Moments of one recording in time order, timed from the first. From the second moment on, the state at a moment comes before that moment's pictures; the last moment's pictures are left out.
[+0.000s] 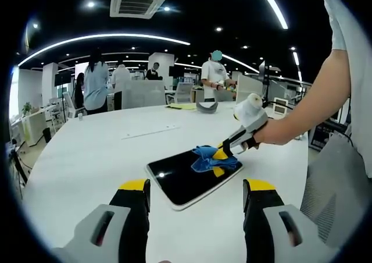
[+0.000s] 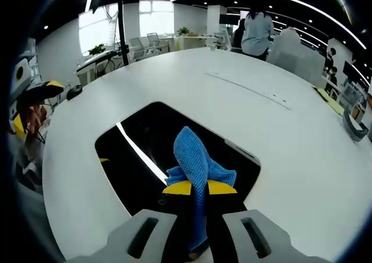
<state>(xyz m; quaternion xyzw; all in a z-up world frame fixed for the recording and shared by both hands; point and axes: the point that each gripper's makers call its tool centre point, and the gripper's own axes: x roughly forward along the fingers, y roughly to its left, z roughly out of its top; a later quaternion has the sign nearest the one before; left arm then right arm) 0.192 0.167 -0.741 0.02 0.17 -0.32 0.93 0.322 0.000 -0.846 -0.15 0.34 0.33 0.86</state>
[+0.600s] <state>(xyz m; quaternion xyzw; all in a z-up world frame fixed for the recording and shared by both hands) 0.193 0.167 -0.743 0.02 0.17 -0.33 0.93 0.323 0.014 -0.846 -0.15 0.34 0.34 0.86</state>
